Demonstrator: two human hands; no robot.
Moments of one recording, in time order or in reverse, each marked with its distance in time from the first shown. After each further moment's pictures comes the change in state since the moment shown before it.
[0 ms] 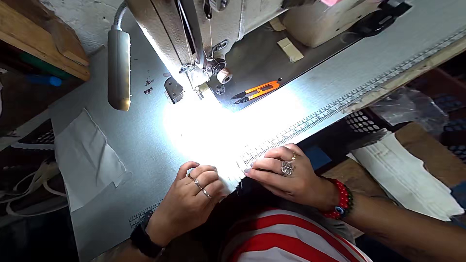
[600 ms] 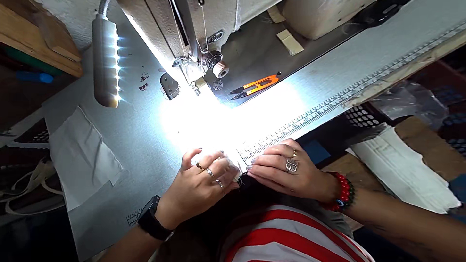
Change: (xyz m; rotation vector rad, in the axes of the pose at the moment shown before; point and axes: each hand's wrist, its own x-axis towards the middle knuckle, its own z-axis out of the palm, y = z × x) left_hand 0.019 0.004 0.015 0.200 -0.021 0.076; right_hand -0.007 0.004 -0.002 0.049 -0.014 -0.054
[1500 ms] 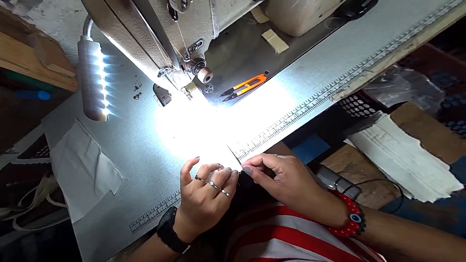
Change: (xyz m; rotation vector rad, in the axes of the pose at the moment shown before) left_hand 0.004 0.032 0.013 0.052 0.217 -0.142; right_hand 0.016 -0.048 -0.001 0.345 -0.034 0.800
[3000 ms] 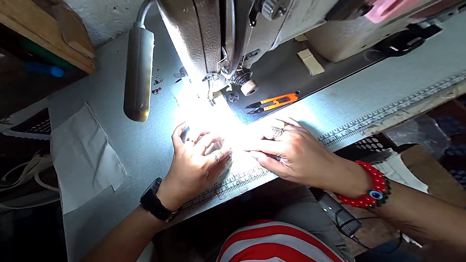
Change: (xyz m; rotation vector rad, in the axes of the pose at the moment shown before) left_hand 0.035 -0.079 -0.003 -0.084 -0.147 -0.104; right_hand 0.109 0.001 -0.029 -0.434 -0.219 -0.585
